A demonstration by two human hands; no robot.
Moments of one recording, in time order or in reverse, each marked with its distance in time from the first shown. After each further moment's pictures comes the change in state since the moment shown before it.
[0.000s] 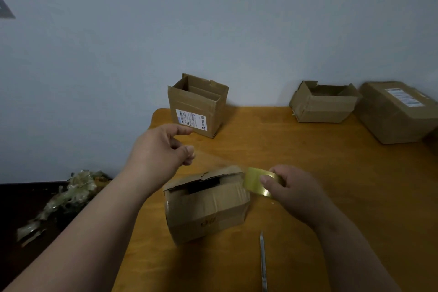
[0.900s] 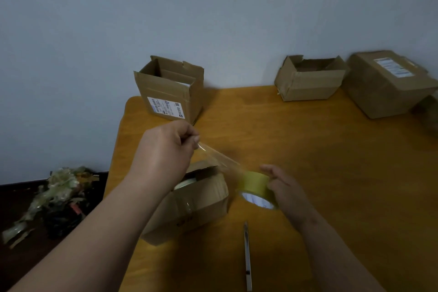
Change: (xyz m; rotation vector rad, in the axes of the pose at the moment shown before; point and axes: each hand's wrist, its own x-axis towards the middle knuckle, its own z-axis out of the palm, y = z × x) left_hand 0.028 0.013 0.076 0.247 0.021 0.176; right_hand 0.015 0.084 0.042 0.565 -0.026 0.321
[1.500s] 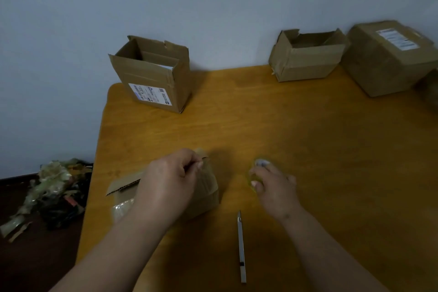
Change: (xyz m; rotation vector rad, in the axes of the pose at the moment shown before) left_hand -0.026 -0.024 0.060 0.028 -0.086 0.016; right_hand 0.030 0.059 0.012 -0.661 0.000 -0.118
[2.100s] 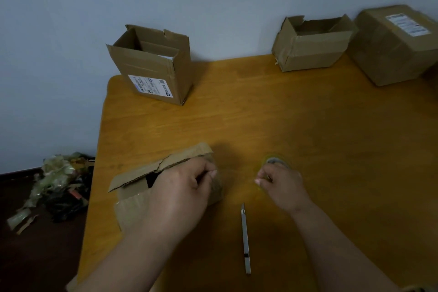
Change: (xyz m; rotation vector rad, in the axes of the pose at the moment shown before) left_hand -0.024 -0.001 0.014 -0.085 -0.044 0.054; right_hand -0.004 0.000 -0.006 0.070 -0.032 0.062
